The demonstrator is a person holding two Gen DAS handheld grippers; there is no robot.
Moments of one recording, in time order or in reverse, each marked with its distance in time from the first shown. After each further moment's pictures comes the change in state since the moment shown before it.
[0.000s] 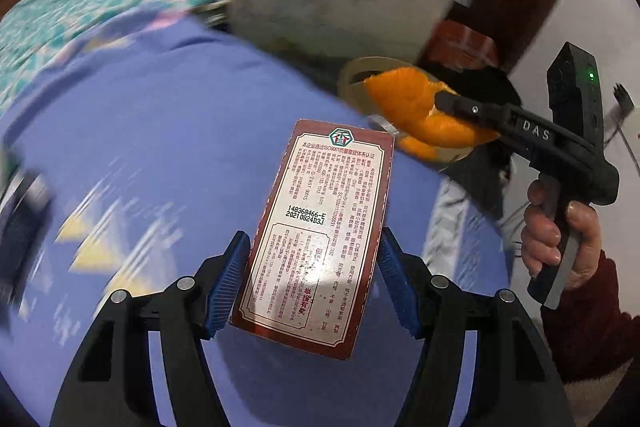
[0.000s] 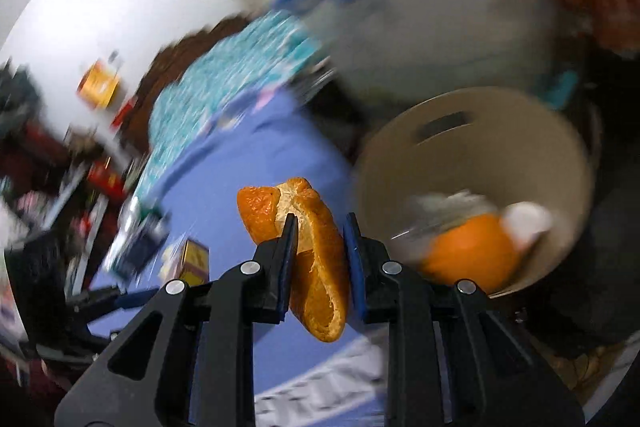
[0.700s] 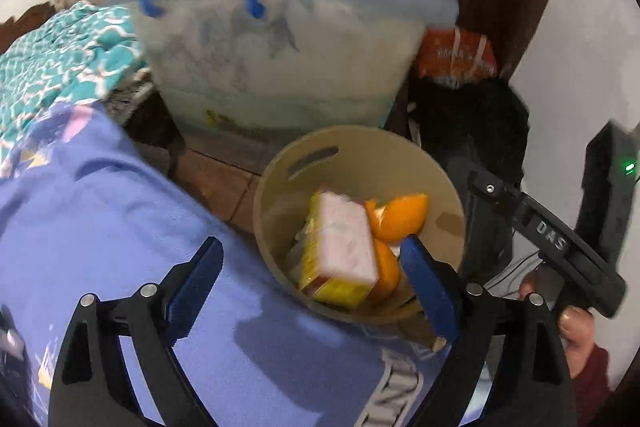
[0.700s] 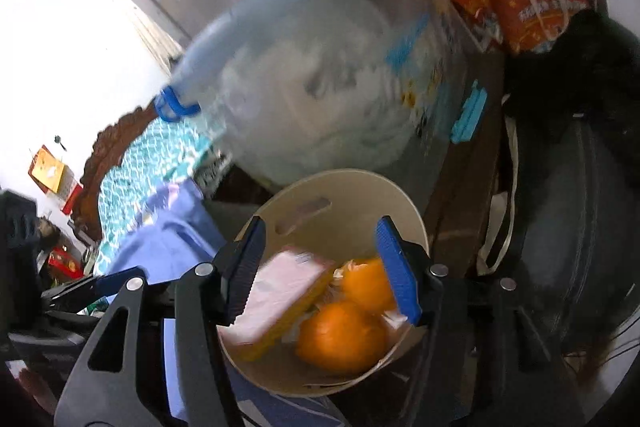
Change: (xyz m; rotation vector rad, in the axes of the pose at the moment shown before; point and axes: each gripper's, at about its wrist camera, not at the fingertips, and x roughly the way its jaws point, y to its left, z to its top) left arm 0.067 -0.075 0.123 0.078 -0.071 0.049; right arm -0.015 -0.072 0.031 0.127 -0.193 -0.142
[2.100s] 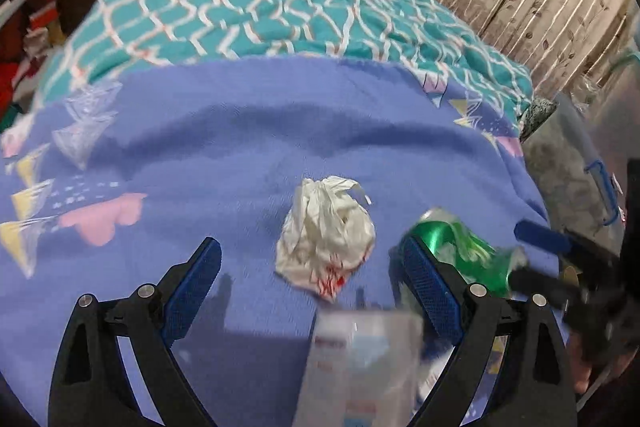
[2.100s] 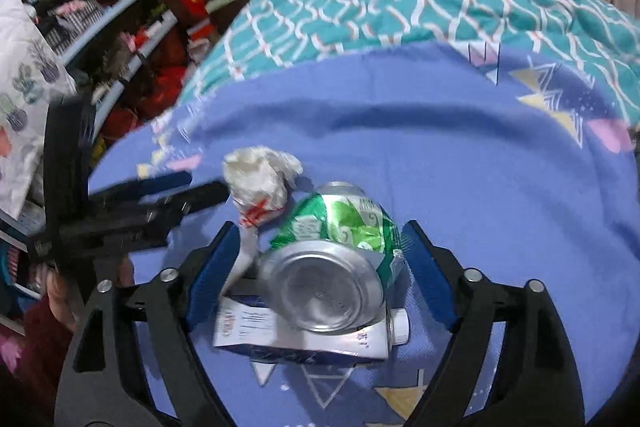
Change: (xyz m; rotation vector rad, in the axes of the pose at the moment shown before) left arm -0.178 0.495 -0.197 -0.737 -0.037 0.261; right arm 0.202 0.520 -0.193 -0.781 0.715 0.362
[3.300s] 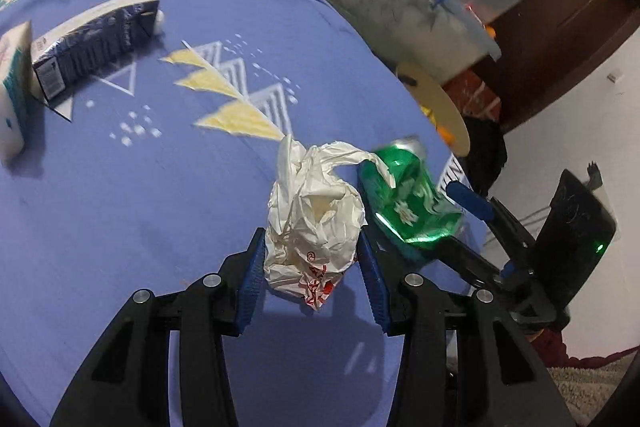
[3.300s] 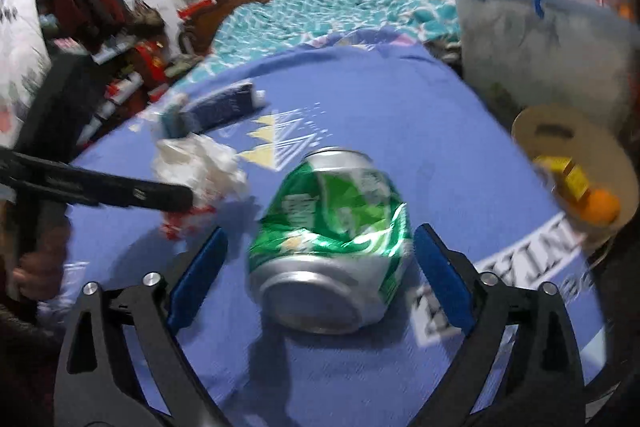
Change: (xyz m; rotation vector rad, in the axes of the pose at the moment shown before) left arm -0.066 -0.215 -0.266 0.299 0.205 -0.361; right arm -0.212 -0.074 -0.372 0.136 -0.401 -0.086
